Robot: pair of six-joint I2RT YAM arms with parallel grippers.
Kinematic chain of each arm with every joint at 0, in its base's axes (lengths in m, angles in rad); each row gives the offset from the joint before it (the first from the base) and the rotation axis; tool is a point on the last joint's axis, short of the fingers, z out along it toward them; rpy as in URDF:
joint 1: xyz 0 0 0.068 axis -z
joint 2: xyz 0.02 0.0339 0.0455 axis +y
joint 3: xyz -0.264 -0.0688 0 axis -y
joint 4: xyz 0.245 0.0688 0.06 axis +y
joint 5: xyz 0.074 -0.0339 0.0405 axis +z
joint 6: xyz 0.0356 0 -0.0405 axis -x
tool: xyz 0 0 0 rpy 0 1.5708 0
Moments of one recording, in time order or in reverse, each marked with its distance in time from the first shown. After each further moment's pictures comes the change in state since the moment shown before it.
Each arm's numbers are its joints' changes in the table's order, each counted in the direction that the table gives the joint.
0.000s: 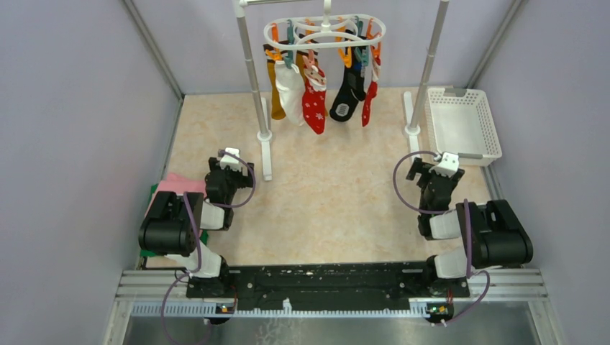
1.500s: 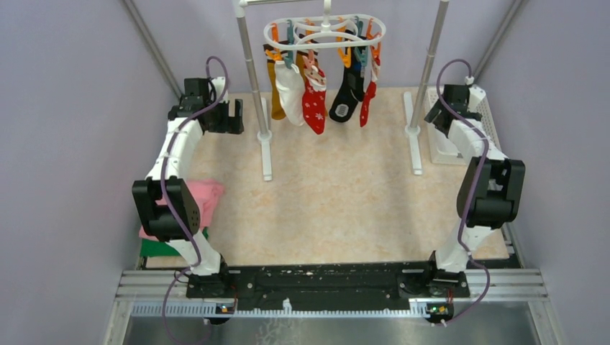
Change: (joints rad) left arm -0.093 0.129 1.273 1.749 -0.138 -0.010; right arm 0.166 0.304 1.233 1.568 -0.017 -0.422
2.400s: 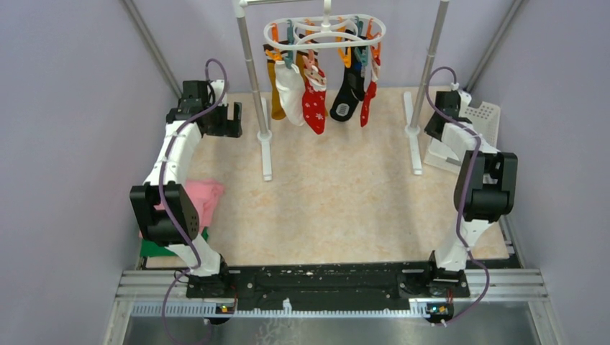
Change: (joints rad) left arm 0.000 -0.048 -0.032 0.024 0.018 -0.012; right arm -0.013 0.101 -0.033 -0.086 0.103 0.079
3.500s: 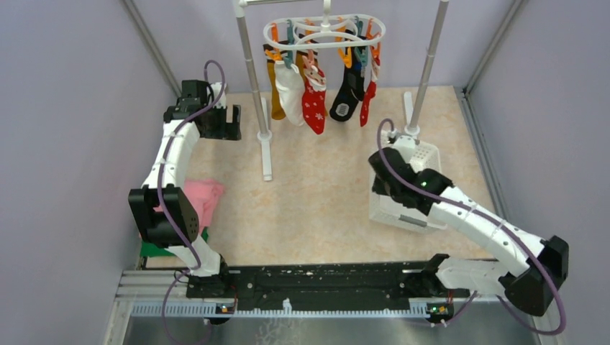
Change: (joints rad) left arm 0.000 -0.013 0.031 0.121 0.014 0.013; right arm -0.757 -0.777 -0.357 0.490 -0.181 -0.335
